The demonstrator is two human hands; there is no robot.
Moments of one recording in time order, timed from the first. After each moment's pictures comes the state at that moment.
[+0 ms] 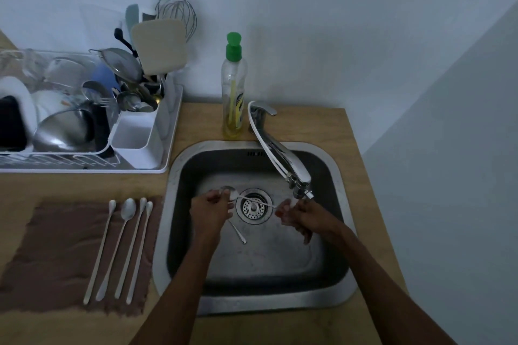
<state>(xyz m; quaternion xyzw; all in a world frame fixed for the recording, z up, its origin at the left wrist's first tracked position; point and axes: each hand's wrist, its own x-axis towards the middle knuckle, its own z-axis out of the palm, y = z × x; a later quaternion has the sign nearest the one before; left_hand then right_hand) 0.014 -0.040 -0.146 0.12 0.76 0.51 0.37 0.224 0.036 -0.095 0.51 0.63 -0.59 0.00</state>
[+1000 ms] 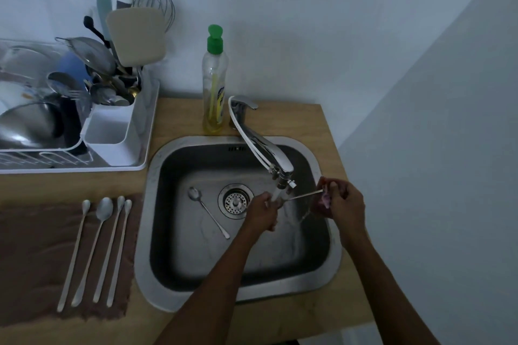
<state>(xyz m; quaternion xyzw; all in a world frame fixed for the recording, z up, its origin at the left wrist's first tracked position) 0.116 -0.014 -0.152 0.30 0.63 0.39 0.60 0.285 0.025 -0.090 0.71 0.47 -0.37 -0.36</state>
